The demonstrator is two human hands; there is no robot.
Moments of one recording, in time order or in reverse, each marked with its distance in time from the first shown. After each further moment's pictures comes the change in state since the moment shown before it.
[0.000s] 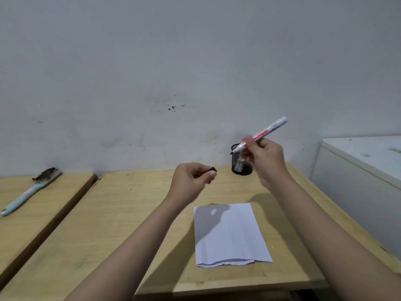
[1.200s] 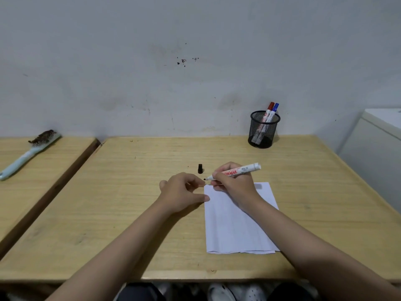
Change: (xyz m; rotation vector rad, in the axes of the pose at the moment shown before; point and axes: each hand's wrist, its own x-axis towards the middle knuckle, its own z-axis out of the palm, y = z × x) left_hand -0.018 -0.101 -0.031 0.550 -0.170 -0.292; right_hand -0.043 0.134 0.042 -0.072 -0.256 0.397
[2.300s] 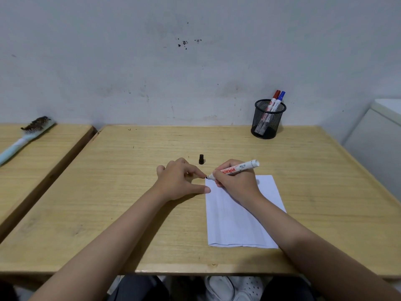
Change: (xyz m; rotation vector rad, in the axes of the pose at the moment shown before) left_hand 0.015 -0.013 -0.006 0.183 -0.034 0.126; right_hand 0.004 0.020 -0.002 -0.215 0.026 -0.062
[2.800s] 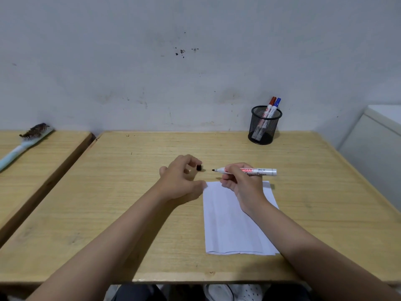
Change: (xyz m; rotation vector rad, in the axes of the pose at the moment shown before) left_hand 0.009 0.006 -0.002 -0.214 0.041 -0.002; right_hand -0.003 -0.013 -0.010 0.497 0.146 0.124
